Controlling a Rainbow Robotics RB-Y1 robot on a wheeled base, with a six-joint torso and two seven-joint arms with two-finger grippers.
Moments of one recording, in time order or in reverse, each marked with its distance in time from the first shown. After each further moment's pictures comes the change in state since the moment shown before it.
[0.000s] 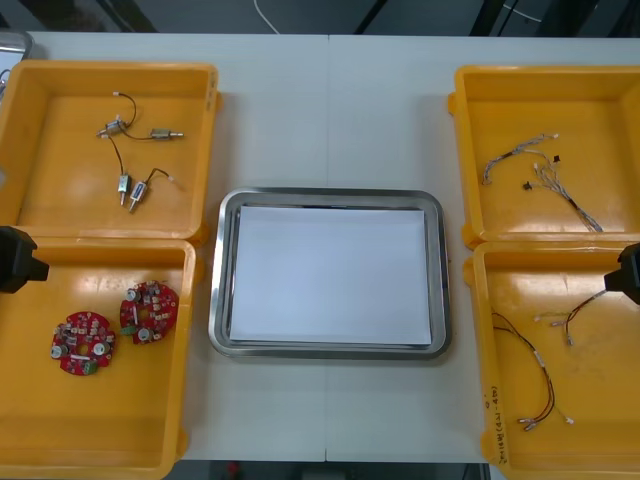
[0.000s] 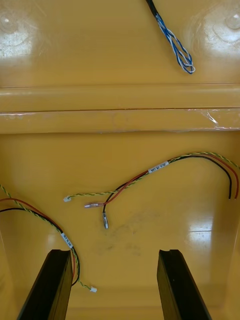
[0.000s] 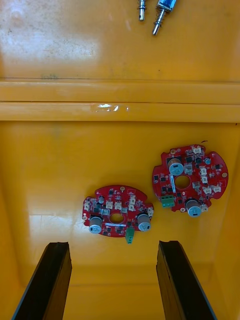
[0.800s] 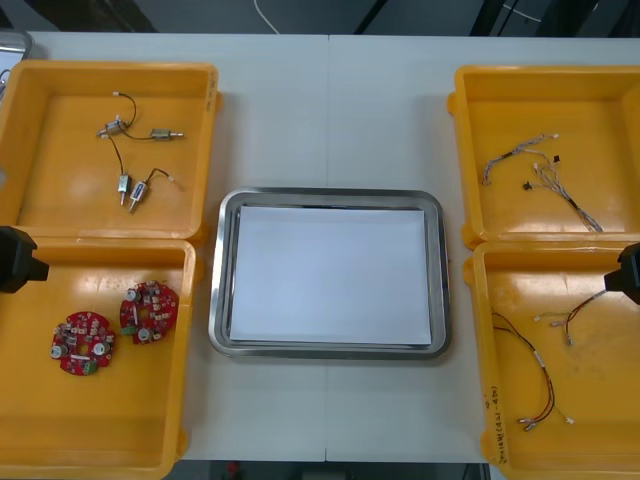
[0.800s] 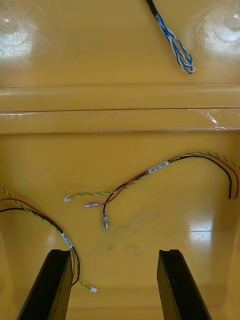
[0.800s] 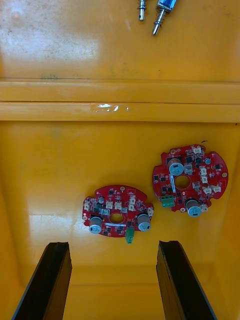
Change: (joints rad) right arm 0.000 0.000 0.000 0.000 0.000 0.000 0.000; left arm 0.000 0.000 0.000 0.000 0.000 0.000 0.000
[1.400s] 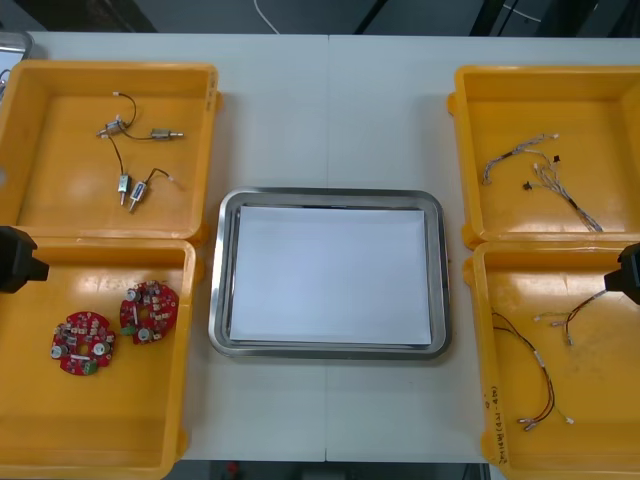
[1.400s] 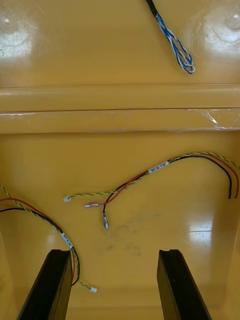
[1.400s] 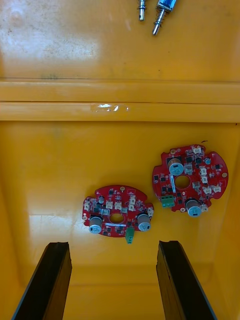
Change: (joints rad) right arm 0.000 0.000 0.000 0.000 0.000 0.000 0.000; left arm 0.000 0.000 0.000 0.000 0.000 0.000 0.000
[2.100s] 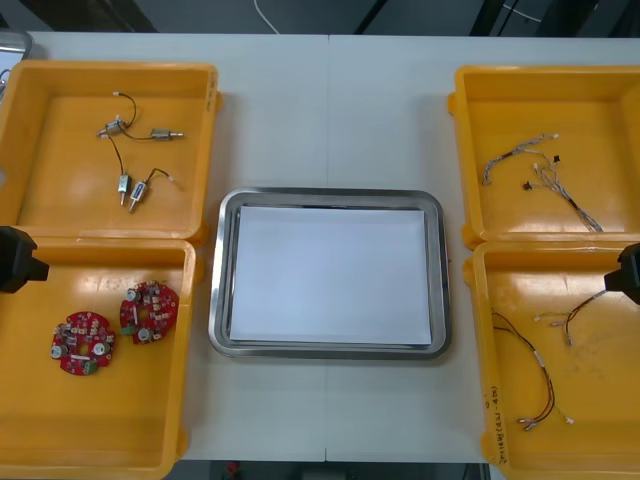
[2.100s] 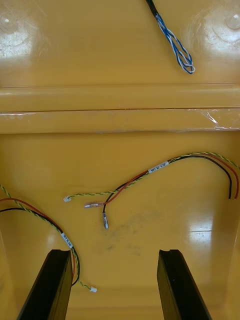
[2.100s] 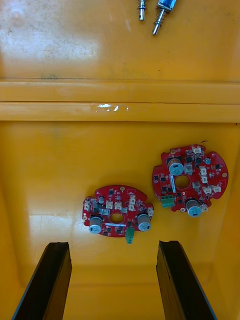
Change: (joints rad) right arm 0.000 0.000 0.000 0.000 0.000 0.000 0.000; left arm 0.000 0.000 0.000 0.000 0.000 0.000 0.000
